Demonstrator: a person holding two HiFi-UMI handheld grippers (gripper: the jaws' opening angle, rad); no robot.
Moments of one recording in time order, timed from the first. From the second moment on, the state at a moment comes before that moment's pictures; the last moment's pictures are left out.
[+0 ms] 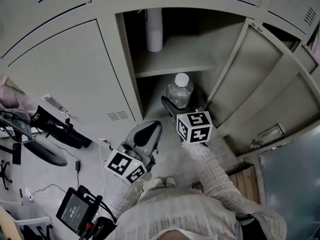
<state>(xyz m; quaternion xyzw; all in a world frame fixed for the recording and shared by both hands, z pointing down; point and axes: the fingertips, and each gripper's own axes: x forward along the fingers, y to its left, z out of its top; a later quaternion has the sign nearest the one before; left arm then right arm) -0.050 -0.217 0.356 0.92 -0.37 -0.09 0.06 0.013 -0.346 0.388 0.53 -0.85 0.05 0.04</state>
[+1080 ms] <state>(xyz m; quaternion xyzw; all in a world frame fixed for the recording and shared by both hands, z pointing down) -0.023 -0.176 0.314 0.93 -0.35 -0.11 0.00 0.055 -0.219 0.327 0.51 -0.86 0.01 0.02</state>
